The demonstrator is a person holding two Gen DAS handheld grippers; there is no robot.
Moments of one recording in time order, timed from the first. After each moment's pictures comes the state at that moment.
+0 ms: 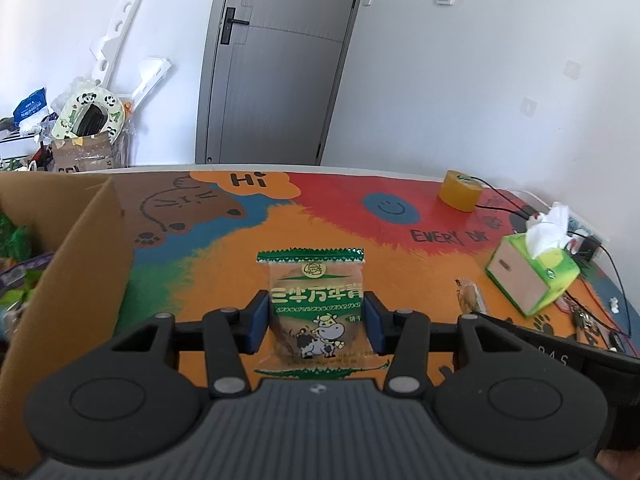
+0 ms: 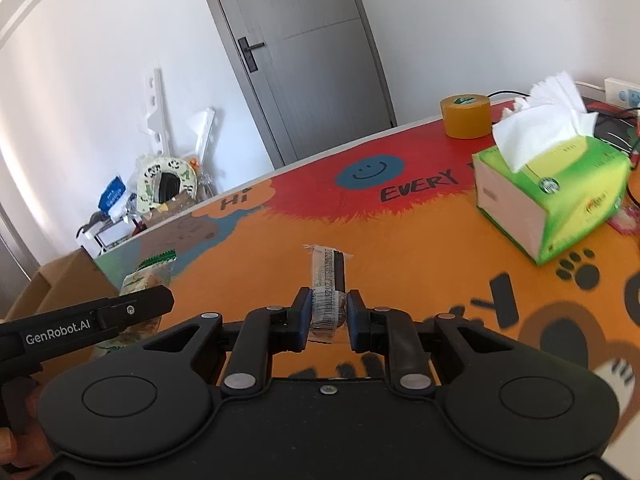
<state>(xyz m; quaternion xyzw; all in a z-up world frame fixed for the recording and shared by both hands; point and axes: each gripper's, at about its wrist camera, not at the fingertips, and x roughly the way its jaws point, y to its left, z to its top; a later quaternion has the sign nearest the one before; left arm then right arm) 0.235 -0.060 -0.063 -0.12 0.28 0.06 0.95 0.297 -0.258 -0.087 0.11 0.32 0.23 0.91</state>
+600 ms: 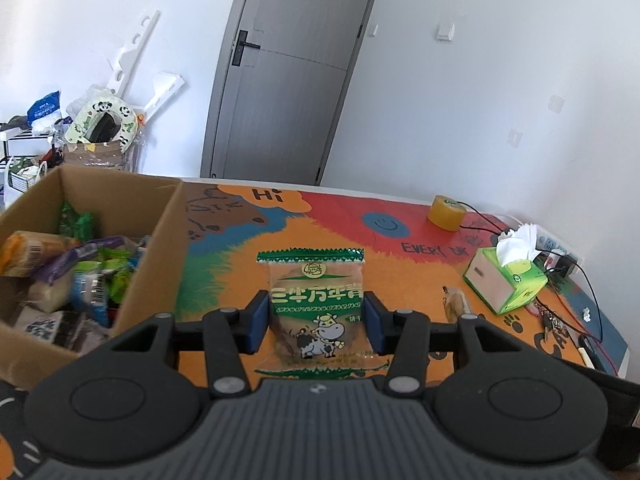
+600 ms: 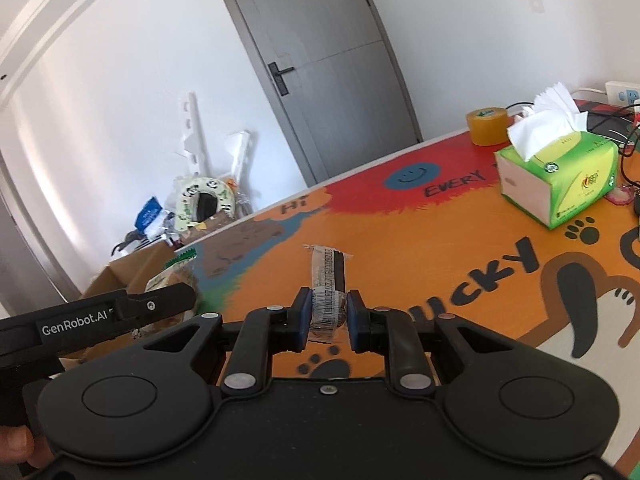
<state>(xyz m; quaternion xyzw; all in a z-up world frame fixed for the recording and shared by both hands) 0.154 -0.044 -0.041 -0.14 0.24 0.06 0.96 0.223 -0.247 -0.066 0.14 0.29 0.26 0.91</state>
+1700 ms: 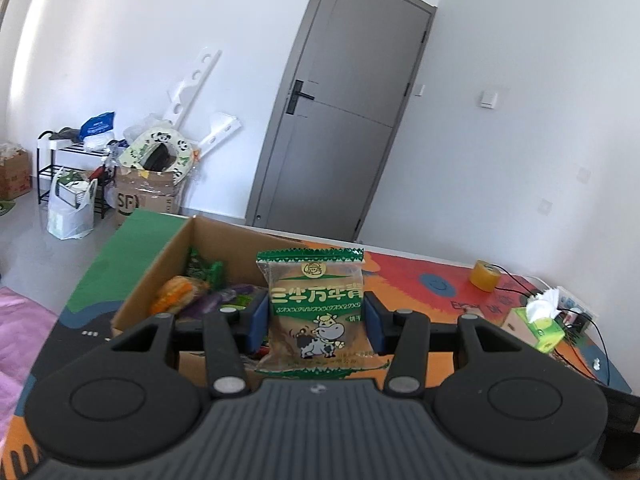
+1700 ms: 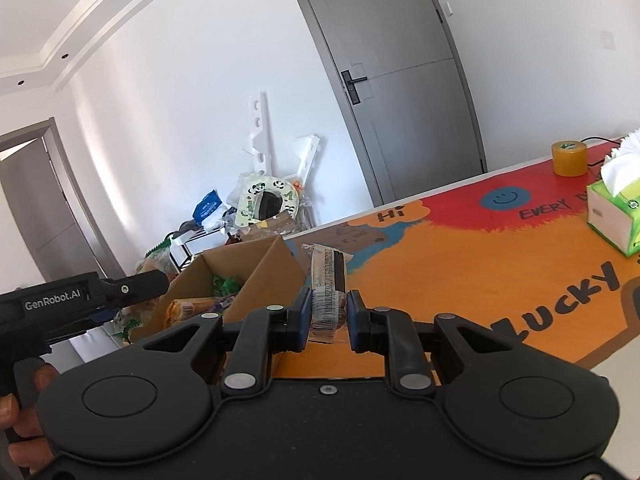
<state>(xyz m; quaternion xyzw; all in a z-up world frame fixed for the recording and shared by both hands) 0.068 0.045 -0.003 -0.17 0.18 0.12 0.96 0.174 -0.185 -0.031 0.11 0.25 0.34 0.90</state>
